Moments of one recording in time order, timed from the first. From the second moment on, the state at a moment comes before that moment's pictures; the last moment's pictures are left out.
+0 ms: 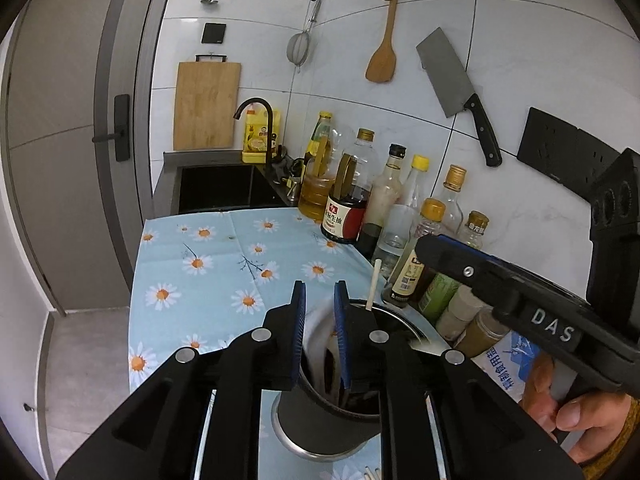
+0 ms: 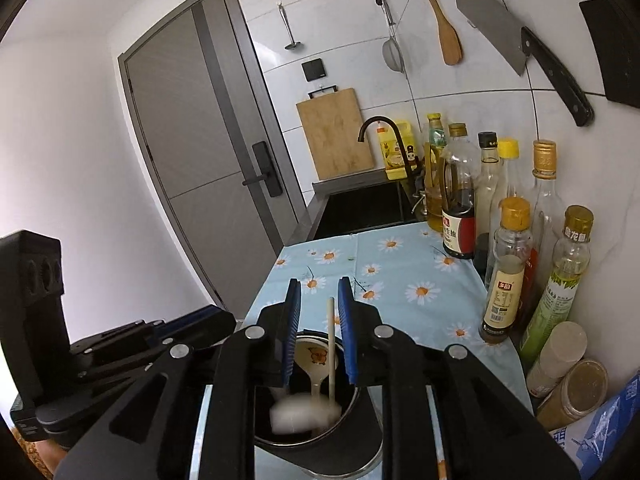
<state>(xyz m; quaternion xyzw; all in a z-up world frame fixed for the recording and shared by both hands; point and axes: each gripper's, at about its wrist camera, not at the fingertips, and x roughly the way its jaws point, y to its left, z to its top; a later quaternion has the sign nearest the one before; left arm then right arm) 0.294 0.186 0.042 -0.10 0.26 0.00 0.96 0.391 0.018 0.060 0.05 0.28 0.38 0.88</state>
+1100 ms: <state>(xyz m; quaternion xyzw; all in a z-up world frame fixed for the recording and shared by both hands) 0.219 0.187 0.075 -0.14 0.25 -0.01 0.96 0.351 -0.038 0.104 0.09 0.34 0.38 0.85</state>
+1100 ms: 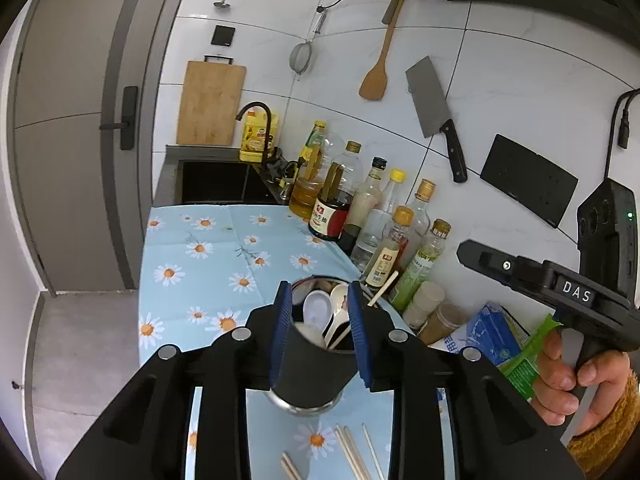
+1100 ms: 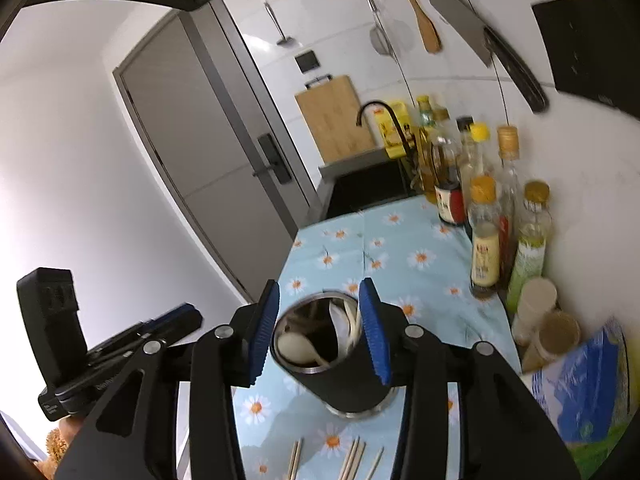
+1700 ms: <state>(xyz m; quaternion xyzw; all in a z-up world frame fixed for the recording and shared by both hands) 0.161 0.171 0.028 -0.16 0.34 0.00 0.93 0.331 -0.056 0.037 0.06 0.54 0.32 0.78</state>
